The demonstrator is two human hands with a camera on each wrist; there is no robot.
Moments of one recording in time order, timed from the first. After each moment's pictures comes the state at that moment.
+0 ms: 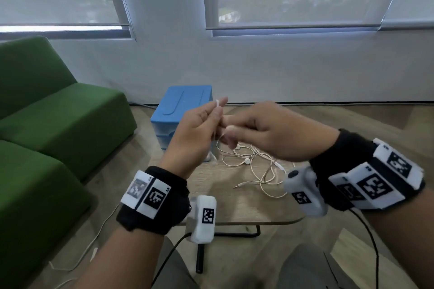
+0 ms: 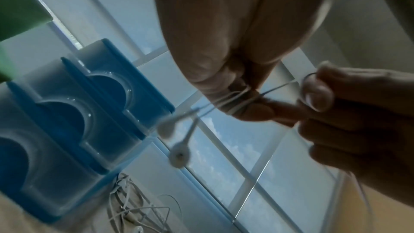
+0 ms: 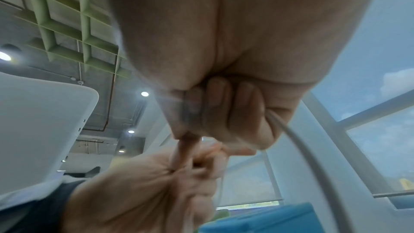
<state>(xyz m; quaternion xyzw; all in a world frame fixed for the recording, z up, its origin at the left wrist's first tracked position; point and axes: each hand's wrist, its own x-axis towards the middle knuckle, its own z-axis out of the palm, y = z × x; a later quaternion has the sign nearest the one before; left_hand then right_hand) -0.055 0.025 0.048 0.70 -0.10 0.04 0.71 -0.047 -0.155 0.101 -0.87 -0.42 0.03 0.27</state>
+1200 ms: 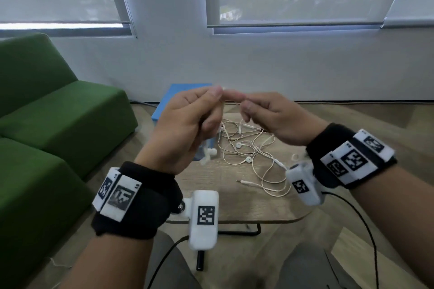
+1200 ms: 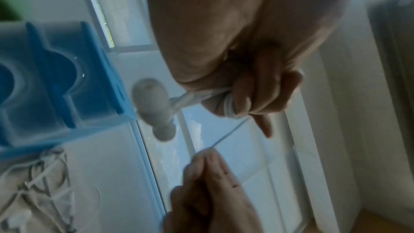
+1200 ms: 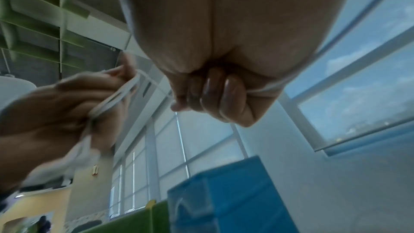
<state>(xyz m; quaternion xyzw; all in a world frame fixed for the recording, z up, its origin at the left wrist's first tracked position) -0.075 0.034 0.087 0.63 -0.17 0.01 0.76 -0.004 -0.170 0.072 -0.84 -0.35 0.00 0.40</state>
